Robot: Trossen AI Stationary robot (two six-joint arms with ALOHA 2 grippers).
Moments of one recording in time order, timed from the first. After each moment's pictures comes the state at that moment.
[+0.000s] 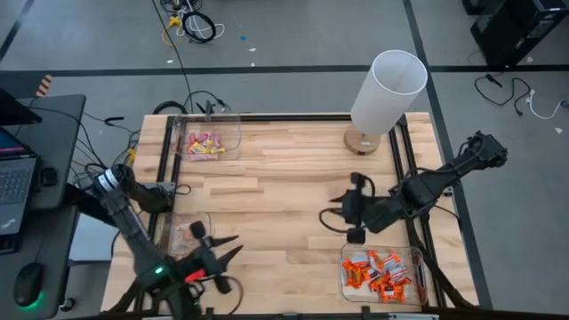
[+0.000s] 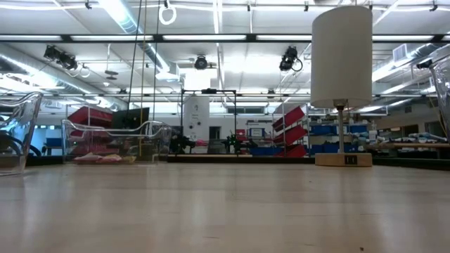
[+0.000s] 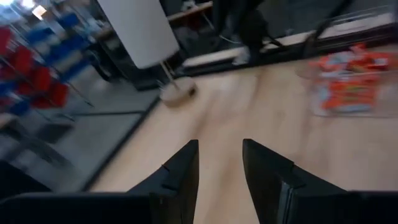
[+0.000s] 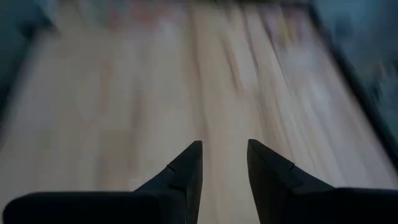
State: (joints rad) left arm -0.96 1.67 1.46 -1.14 -1.30 -1.00; right arm 0.50 1.26 1.16 -0.73 0.54 0.33
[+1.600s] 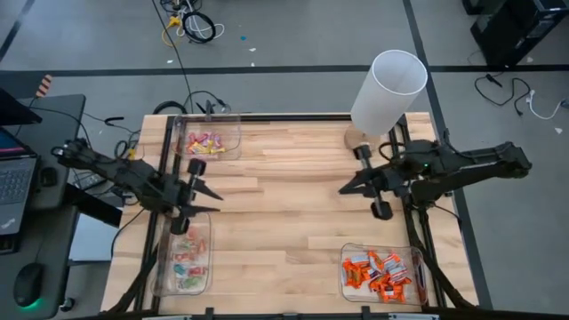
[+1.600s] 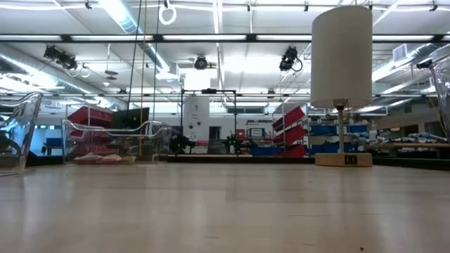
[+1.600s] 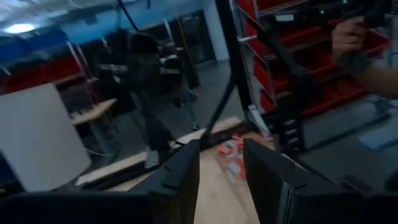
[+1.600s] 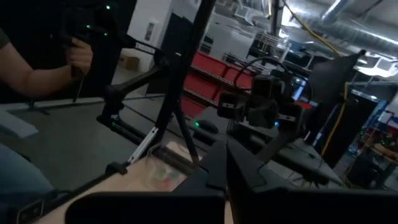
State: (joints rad) left arm -0.41 0.65 0.71 -0.03 -0.17 0.27; right arm 0.10 0.87 0.80 0.15 -0.27 -0.36
